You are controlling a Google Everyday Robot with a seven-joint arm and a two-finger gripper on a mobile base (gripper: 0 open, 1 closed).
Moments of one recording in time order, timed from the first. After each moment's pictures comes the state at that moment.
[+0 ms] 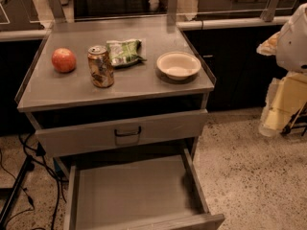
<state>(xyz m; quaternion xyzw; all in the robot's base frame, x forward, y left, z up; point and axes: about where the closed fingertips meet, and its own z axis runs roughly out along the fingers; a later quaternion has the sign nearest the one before) 0.438 -0.217 0.976 -0.60 0.78 -0.03 0.16</state>
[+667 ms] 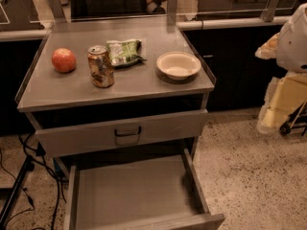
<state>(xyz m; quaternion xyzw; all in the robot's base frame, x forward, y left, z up) 0.438 -0.217 0.976 -0.60 0.78 -0.03 0.16</state>
